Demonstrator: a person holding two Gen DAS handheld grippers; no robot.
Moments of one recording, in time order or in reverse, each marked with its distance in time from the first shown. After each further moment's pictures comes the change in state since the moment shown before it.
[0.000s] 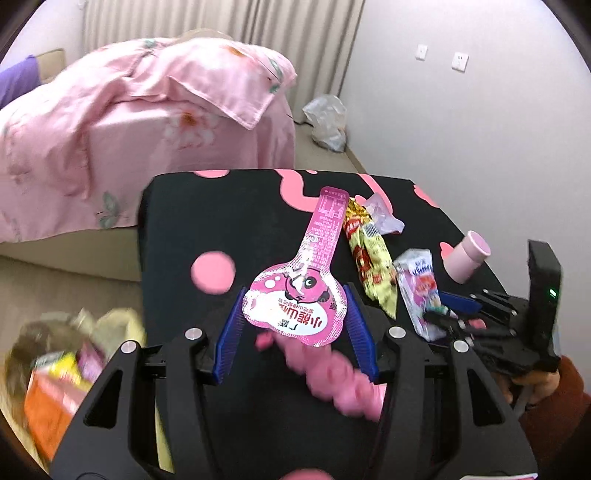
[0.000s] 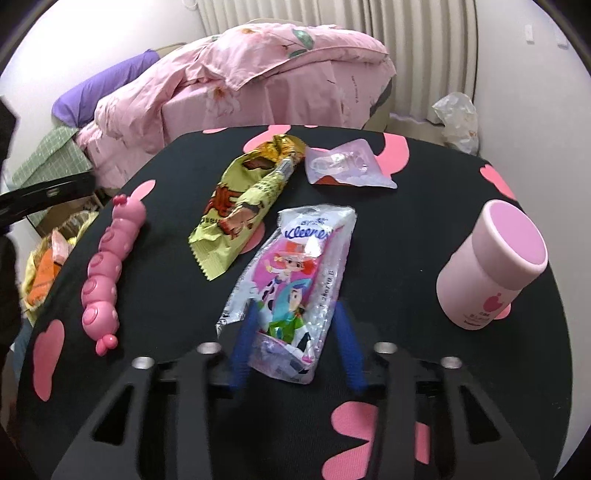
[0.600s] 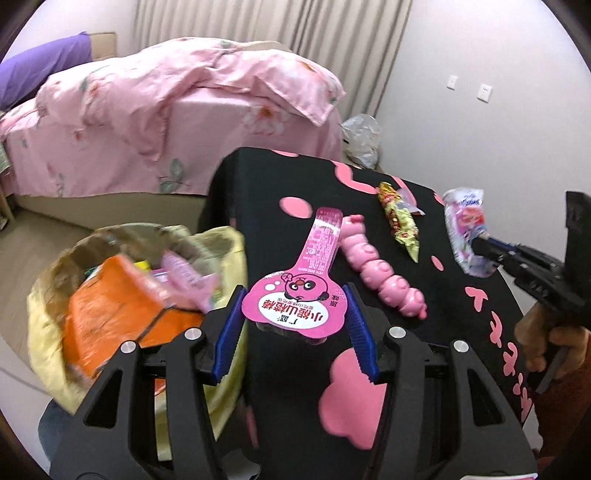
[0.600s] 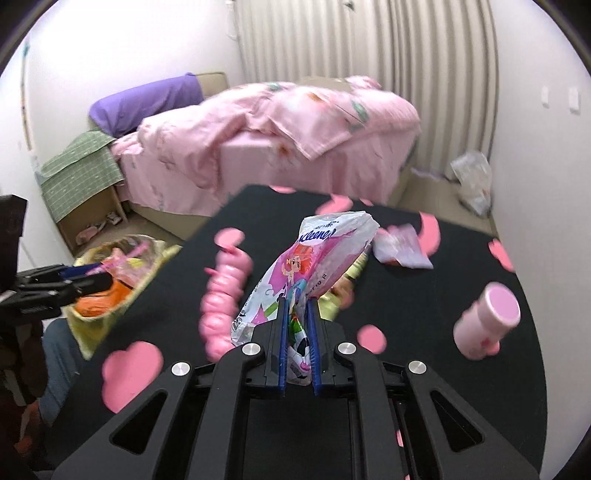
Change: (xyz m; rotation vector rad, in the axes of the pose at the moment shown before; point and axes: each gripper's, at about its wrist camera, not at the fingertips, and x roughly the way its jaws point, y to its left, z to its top) left arm -0.087 0.051 -0.078 -0.130 -0.060 0.088; right arm -0.085 0.082 0.015 -0.114 -0.184 0.050
